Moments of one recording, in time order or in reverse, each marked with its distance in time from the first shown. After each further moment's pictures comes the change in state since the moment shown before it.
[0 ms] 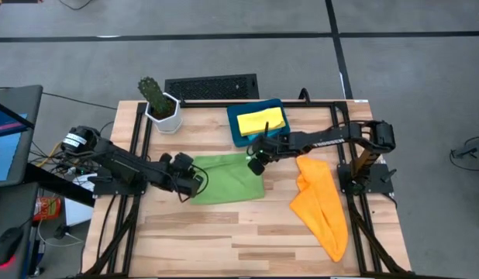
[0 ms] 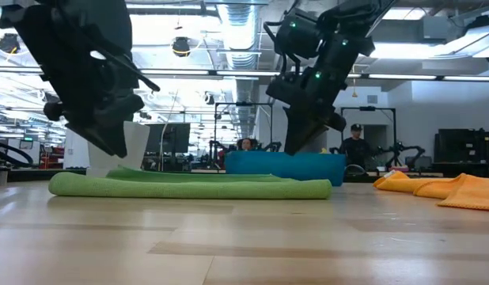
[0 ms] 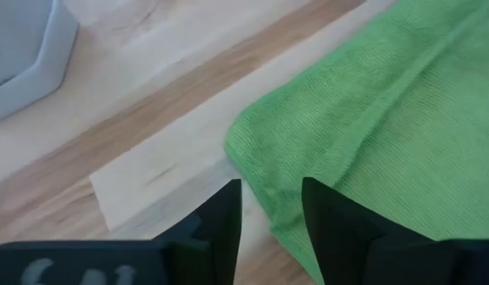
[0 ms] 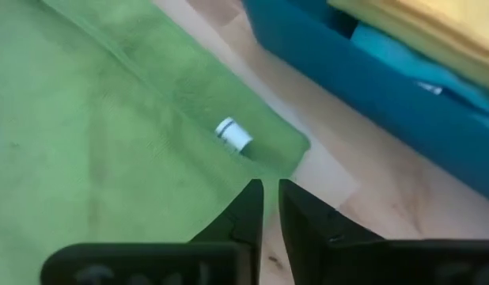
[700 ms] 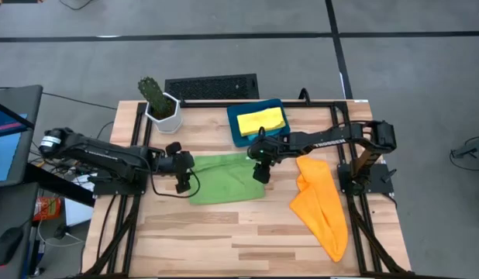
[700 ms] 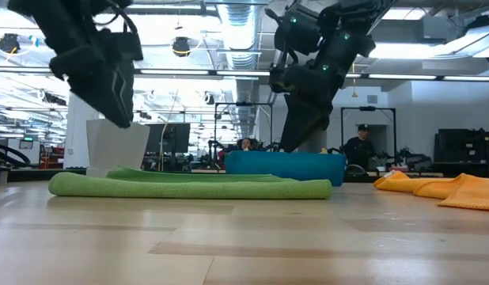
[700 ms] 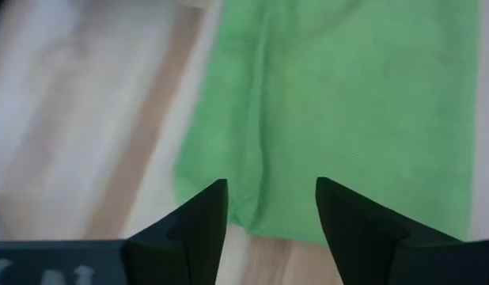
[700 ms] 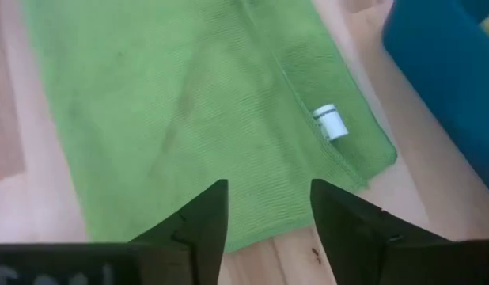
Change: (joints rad) left arm 0.150 -0.341 -0.031 0.092 0.350 0.894; right arm 0.005 -0.010 0.000 0.022 -0.214 -0.334
